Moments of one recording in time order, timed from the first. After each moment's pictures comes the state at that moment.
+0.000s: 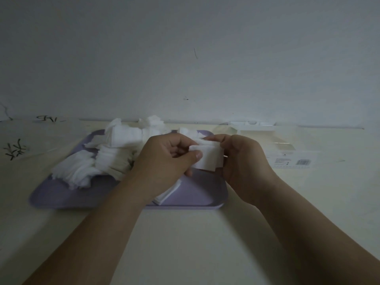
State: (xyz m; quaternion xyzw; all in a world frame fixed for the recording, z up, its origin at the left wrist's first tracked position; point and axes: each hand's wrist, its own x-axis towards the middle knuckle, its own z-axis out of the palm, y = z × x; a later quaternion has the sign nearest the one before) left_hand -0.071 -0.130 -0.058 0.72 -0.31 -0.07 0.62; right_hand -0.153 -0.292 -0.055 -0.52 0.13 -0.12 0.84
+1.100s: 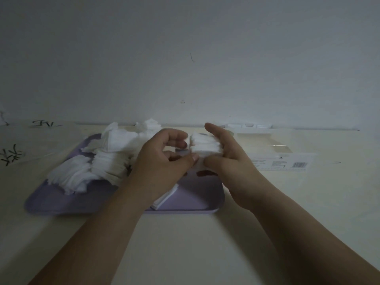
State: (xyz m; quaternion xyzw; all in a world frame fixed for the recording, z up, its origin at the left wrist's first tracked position) left_hand -0.066 -0.135 -0.066 0.71 -0.28 -0.05 0.65; right_hand -0.157 -0.282 -0.056 -0.71 0.10 -0.18 0.67
